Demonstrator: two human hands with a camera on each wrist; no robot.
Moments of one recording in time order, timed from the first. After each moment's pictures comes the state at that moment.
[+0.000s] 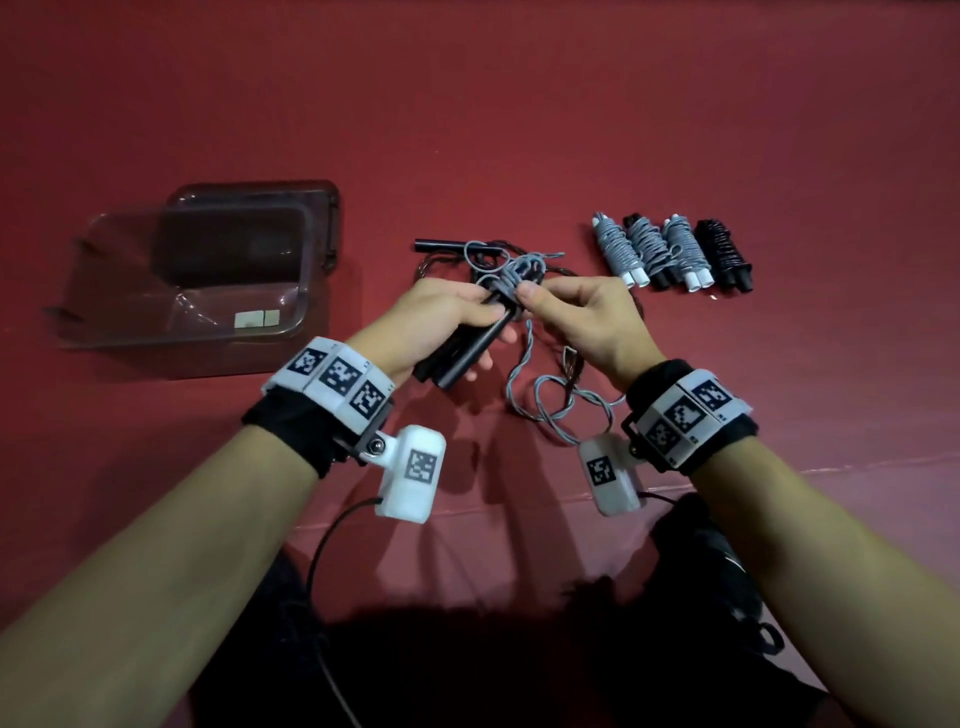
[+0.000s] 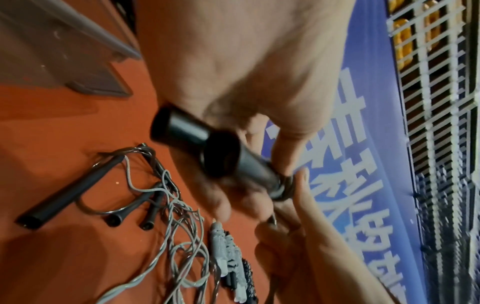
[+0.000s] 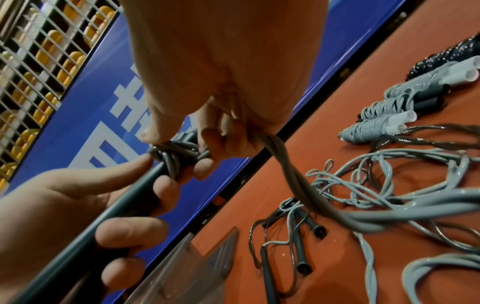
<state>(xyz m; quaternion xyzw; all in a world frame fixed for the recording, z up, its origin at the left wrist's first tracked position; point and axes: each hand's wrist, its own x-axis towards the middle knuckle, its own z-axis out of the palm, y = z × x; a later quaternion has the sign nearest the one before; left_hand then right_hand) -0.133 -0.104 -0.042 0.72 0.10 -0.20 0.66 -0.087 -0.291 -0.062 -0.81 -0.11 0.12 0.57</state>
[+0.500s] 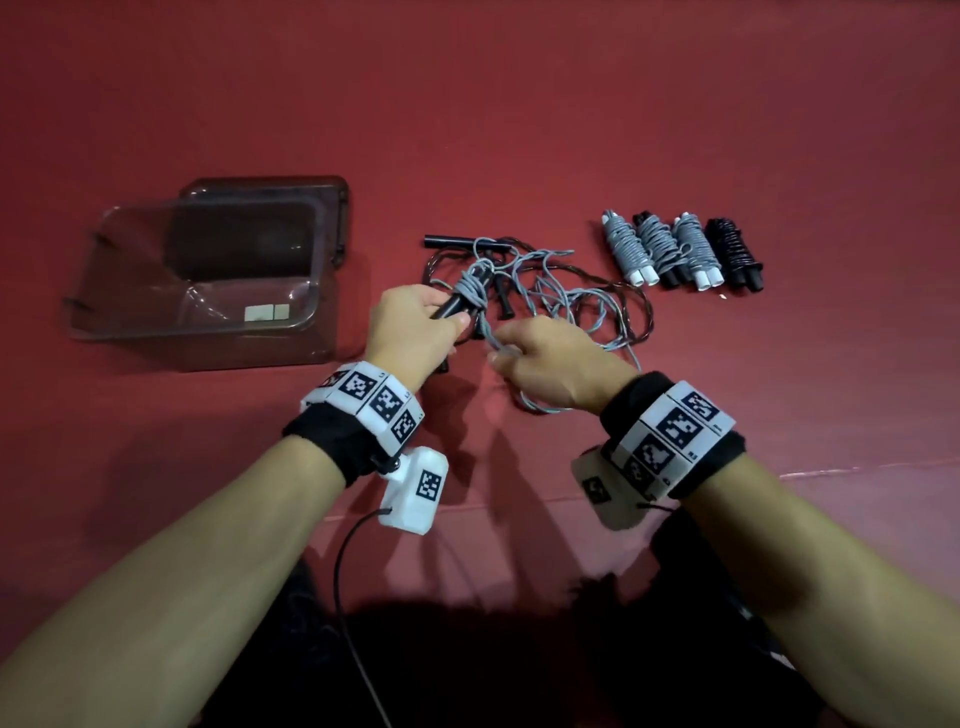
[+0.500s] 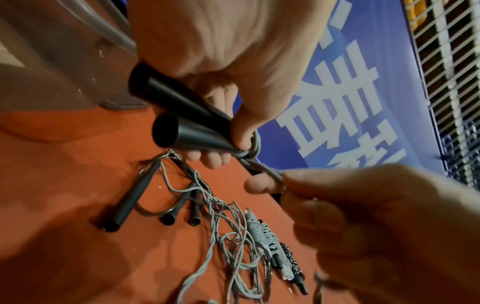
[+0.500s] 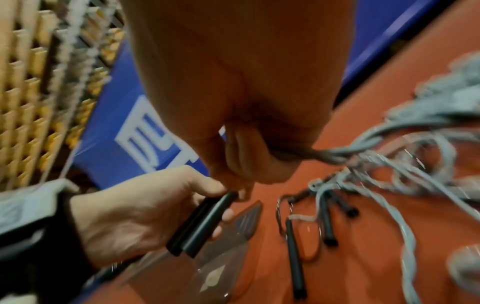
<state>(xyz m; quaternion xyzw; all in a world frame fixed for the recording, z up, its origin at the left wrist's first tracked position) -0.136 -0.091 -0.084 0.82 0.24 0.00 0.52 -0.106 -0.261 -0.066 -0.91 -0.26 0.24 0.23</state>
